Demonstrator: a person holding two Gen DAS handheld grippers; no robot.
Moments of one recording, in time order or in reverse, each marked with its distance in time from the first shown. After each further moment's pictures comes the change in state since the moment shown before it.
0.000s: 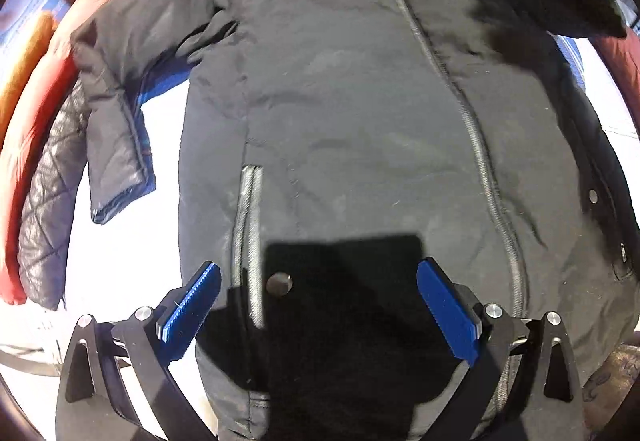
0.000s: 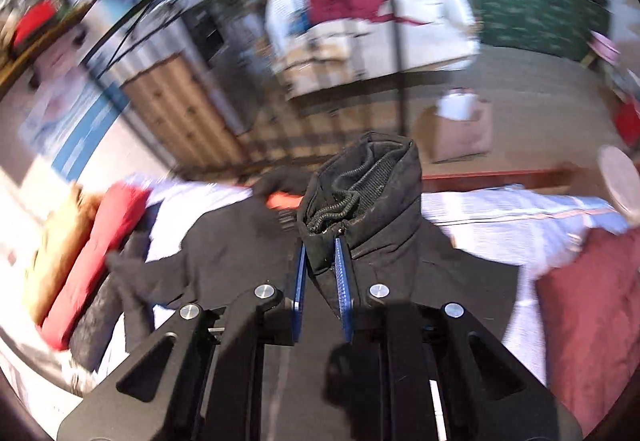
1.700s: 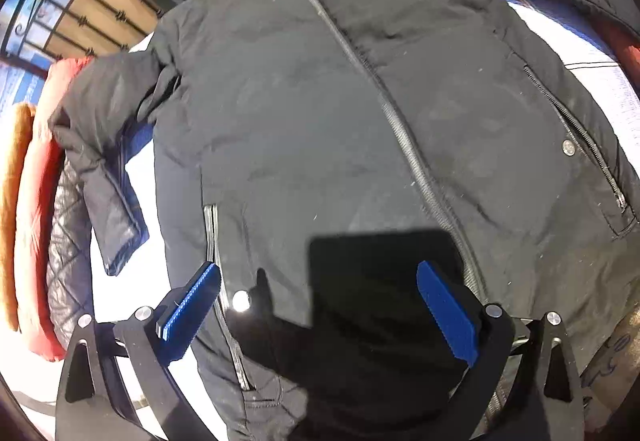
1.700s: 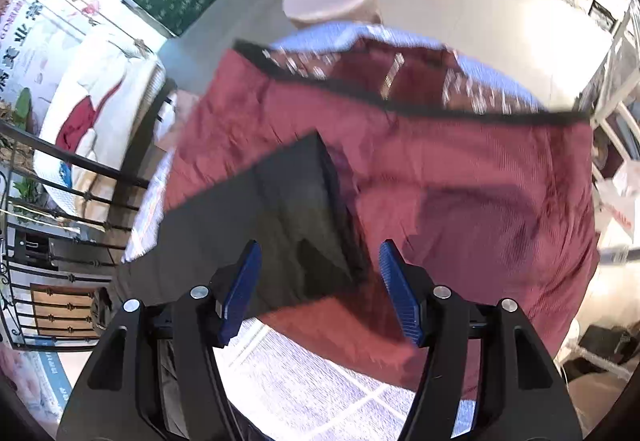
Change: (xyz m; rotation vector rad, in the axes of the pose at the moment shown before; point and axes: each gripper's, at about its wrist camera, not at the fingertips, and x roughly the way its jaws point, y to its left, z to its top) left arm -0.018 -0.062 0.002 0.264 -0.029 0.053; right arm -0.187 -0.437 -0.270 1.055 -0.031 -0.386
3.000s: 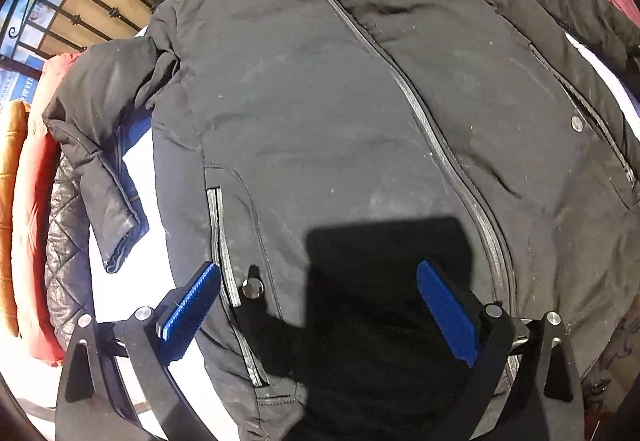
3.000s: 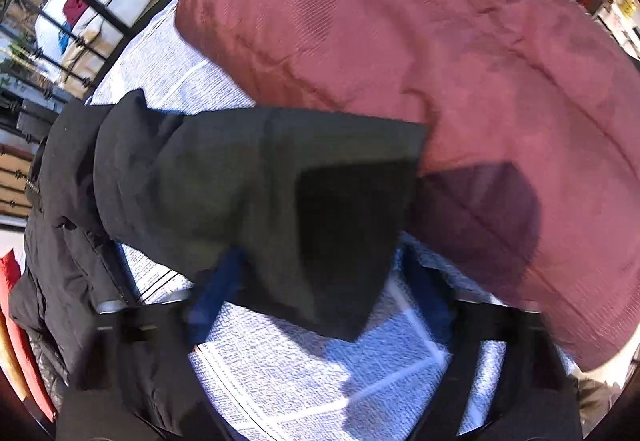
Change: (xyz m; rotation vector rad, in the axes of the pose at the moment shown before) left arm 0.002 -0.001 -0.013 0.017 0.047 -0.003; right arm 0.109 0.079 -0.145 -0.404 0.161 -0.124
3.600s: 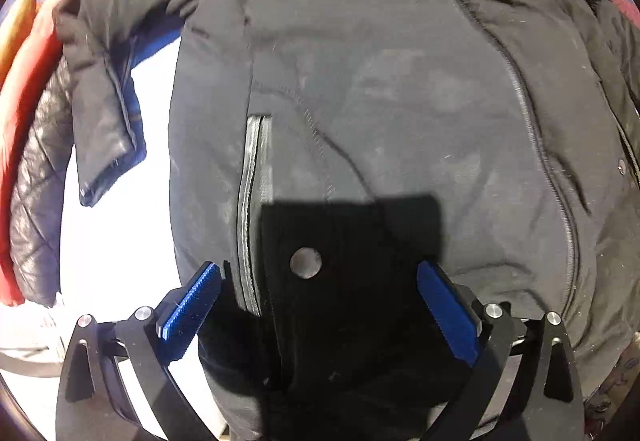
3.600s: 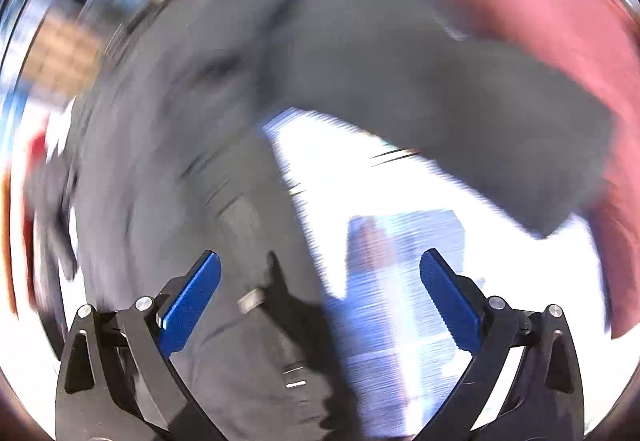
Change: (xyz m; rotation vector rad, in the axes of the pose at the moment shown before) left arm 0.056 0.054 -0.011 -0.215 0.086 -0.054; right arm -0.045 0.101 -0.082 -0.153 0.013 0.105
